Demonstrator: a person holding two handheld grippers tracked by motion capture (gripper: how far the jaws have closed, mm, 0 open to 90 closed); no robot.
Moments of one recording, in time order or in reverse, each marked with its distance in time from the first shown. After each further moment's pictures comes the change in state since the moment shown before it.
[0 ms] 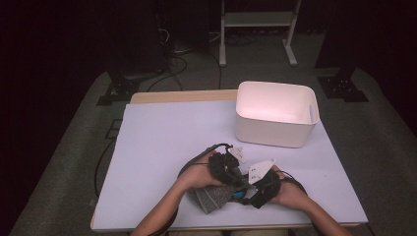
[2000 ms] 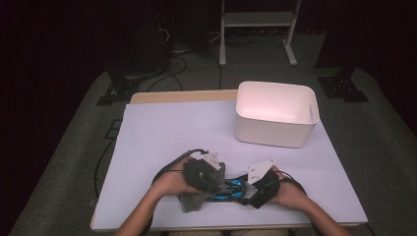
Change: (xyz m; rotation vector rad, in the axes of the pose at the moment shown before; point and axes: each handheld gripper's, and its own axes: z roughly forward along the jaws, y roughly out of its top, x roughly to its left) left arm -0.014 -0.066 -0.047 0.033 0.045 -0.066; right arm 0.000 0.001 0.002 -0.003 -0.003 -0.004
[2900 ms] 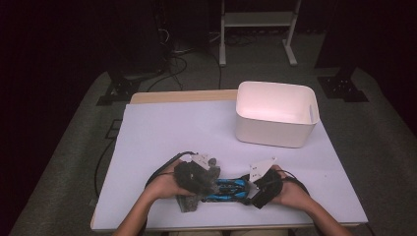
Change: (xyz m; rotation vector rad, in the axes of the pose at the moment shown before) left arm 0.007 -0.021 0.006 -0.066 -0.057 -0.065; right arm -0.001 0.001 -0.008 0.033 -0.002 0.058
